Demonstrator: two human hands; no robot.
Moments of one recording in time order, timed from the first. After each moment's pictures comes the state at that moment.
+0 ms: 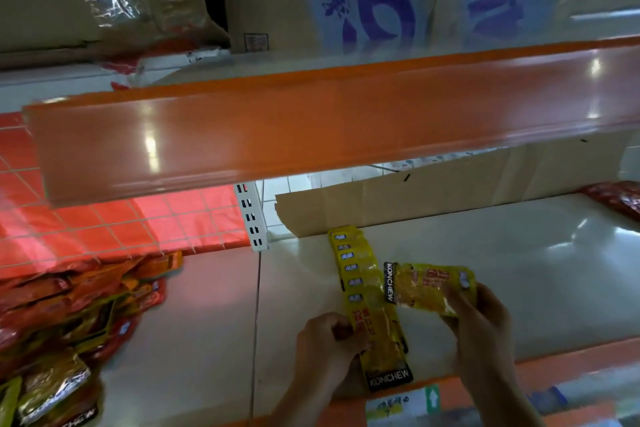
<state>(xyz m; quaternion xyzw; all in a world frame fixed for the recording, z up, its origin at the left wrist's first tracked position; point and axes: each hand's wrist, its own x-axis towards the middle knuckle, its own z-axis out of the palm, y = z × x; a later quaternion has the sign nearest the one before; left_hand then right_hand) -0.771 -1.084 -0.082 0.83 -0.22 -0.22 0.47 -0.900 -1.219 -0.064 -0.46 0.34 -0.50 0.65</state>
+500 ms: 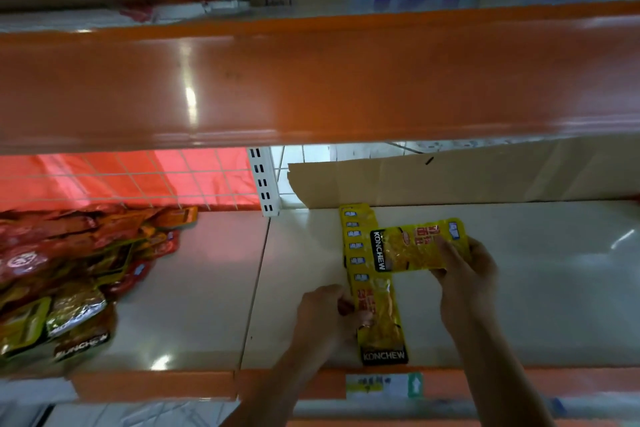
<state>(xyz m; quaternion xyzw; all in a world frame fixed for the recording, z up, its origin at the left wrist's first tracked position) -0.775 -1.093 -0.071 0.87 -0.31 -0.18 0.34 -0.865 -1.253 -0.040 -0.45 0.31 -0.47 0.70</state>
